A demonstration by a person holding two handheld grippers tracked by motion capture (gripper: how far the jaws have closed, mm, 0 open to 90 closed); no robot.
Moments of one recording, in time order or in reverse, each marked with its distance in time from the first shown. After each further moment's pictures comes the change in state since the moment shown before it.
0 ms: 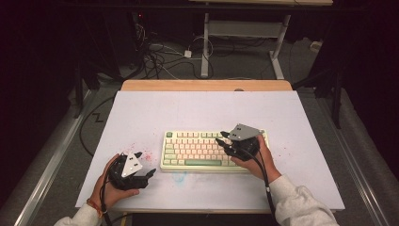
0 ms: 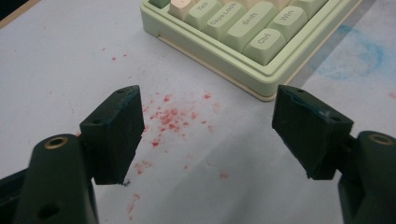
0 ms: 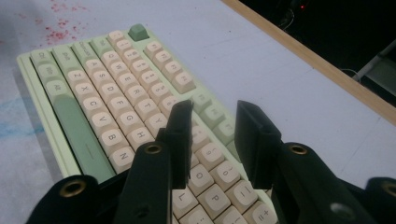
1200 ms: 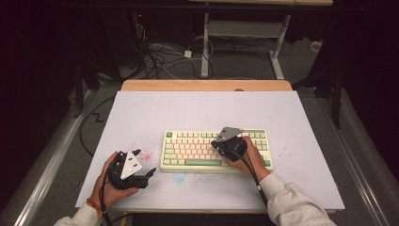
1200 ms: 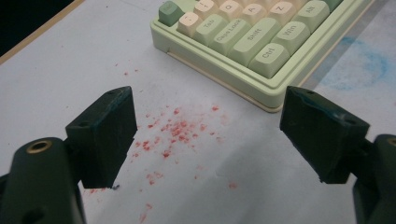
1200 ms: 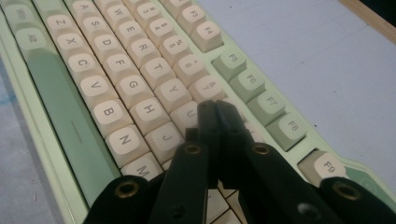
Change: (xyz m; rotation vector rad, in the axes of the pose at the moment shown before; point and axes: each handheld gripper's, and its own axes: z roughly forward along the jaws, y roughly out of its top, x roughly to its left) left arm 0.000 0.001 -0.003 -0.048 0.037 0.028; right arm 0.010 -0.007 0.043 0.184 0.050 -0.029
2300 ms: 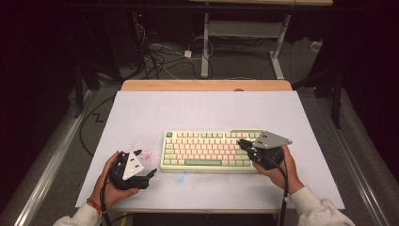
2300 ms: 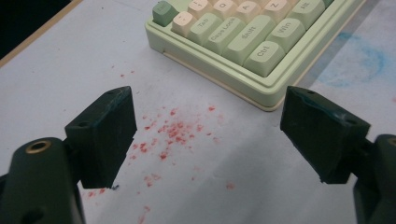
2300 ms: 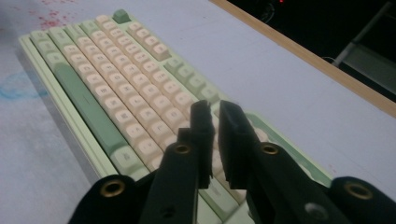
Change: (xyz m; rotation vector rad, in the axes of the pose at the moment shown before) left arm -0.003 0.001 0.001 0.008 -0.005 0.023; right arm -0.017 -0.039 -0.090 -0.184 -0.092 0.079
